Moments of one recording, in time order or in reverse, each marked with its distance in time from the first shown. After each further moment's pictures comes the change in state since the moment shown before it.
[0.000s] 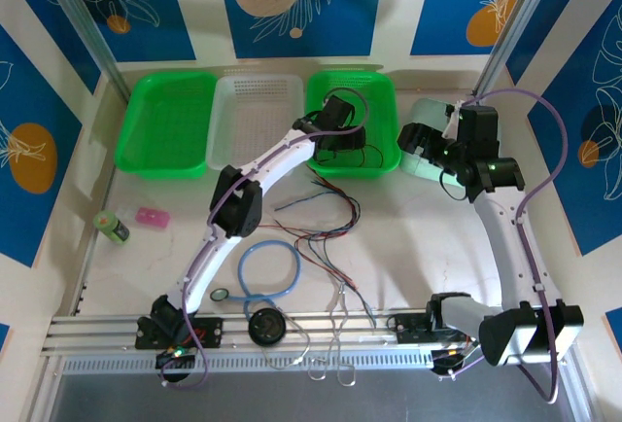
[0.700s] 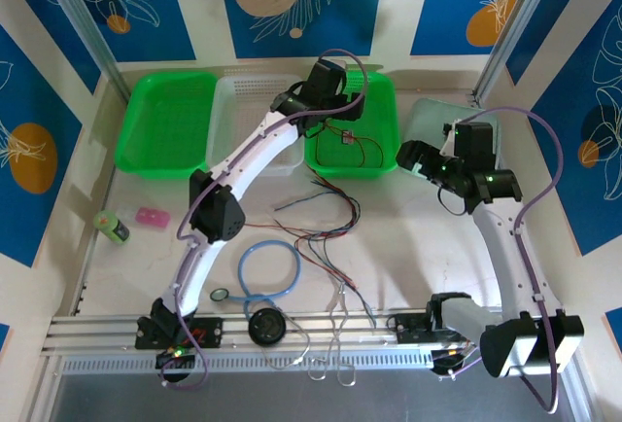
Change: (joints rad) left arm 0.000 -0.233 0.045 -0.093 -0.154 0.270; right arm 0.010 -0.059 -0.109 -0.063 -0.016 0.055
